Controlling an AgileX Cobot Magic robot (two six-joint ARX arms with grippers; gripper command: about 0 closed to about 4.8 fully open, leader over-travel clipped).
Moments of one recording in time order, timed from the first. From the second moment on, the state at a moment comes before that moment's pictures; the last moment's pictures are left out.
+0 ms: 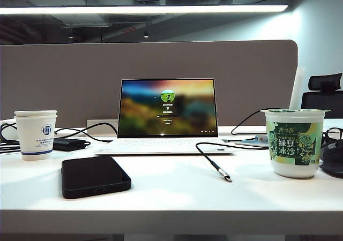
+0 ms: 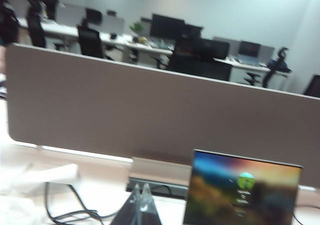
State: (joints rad) left arm -0.01 0.73 1.00 -0.13 0.00 -0.20; right arm 0.25 0.92 1.26 -0.26 -0.07 -0.07
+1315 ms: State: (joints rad) left arm -0.03 0.93 0.73 -0.32 0.51 -0.36; right arm 0.69 1.47 1.31 -0.58 -0.30 -0.22
